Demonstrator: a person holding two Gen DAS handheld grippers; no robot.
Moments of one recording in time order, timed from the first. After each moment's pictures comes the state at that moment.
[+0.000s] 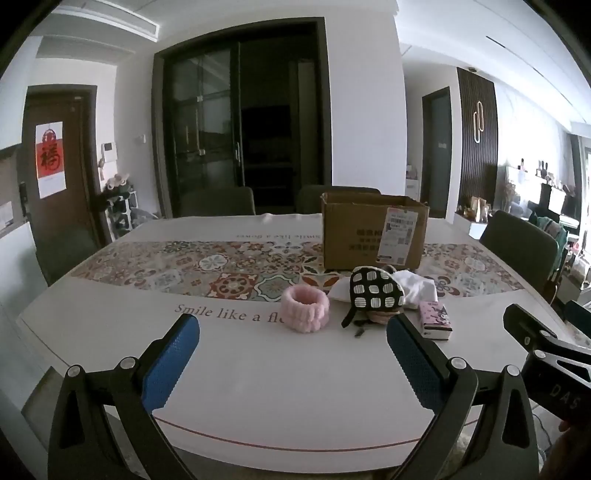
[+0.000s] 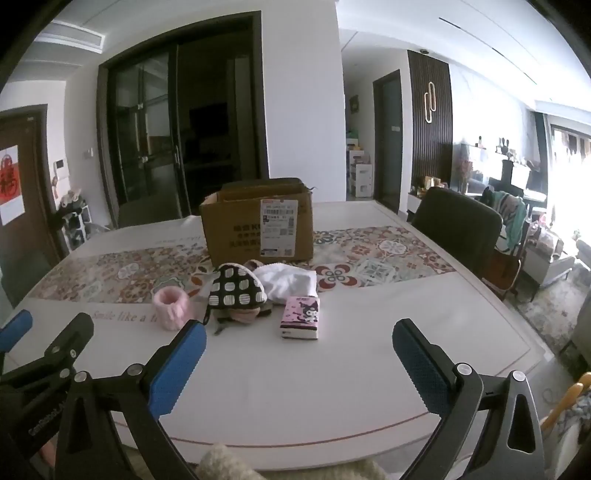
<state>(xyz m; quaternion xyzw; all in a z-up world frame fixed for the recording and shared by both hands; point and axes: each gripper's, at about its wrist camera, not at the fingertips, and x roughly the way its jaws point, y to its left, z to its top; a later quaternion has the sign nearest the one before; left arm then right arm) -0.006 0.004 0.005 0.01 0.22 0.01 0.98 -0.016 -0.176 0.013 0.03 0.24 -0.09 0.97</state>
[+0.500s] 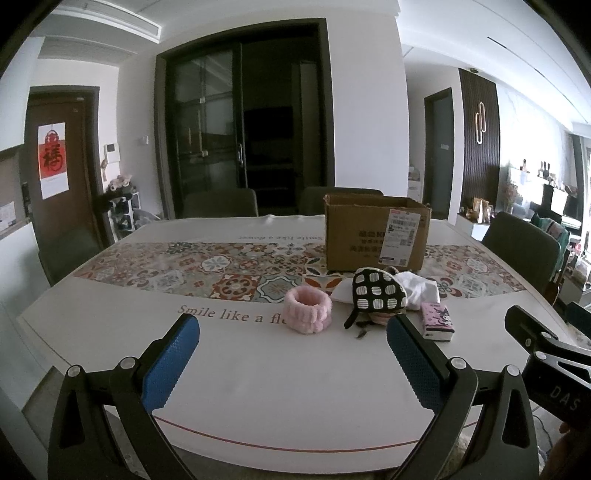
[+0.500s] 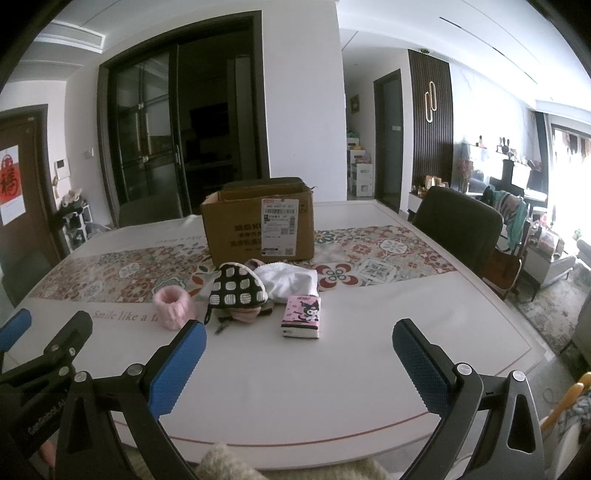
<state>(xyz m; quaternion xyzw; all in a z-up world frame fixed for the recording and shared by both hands) -0.006 0.007 0.007 0.01 0.22 0.01 0.98 -0.016 -0.177 0.014 0.03 0.24 -0.09 0.97</state>
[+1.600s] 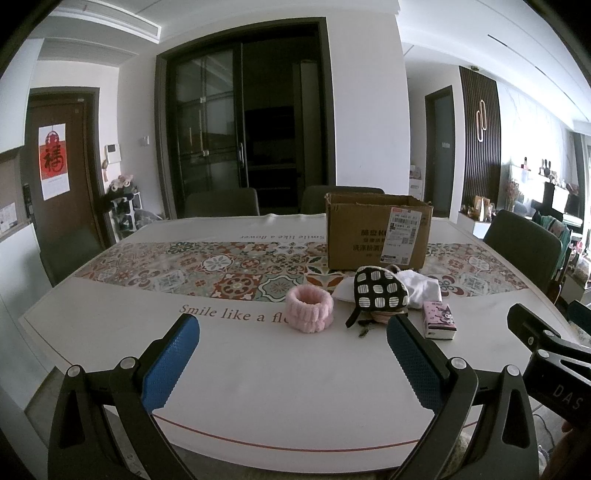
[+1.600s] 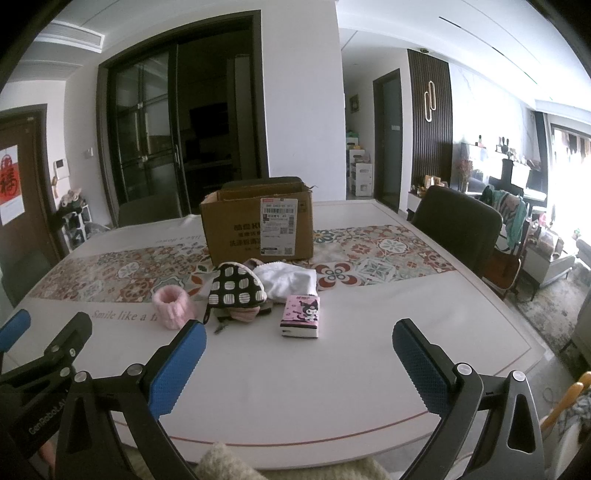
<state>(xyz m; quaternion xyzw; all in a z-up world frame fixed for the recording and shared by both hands) -0.006 0.007 0.006 0.01 0.21 0.01 0.98 -0.016 -0.175 0.014 0.03 0.24 -0.09 0.97</state>
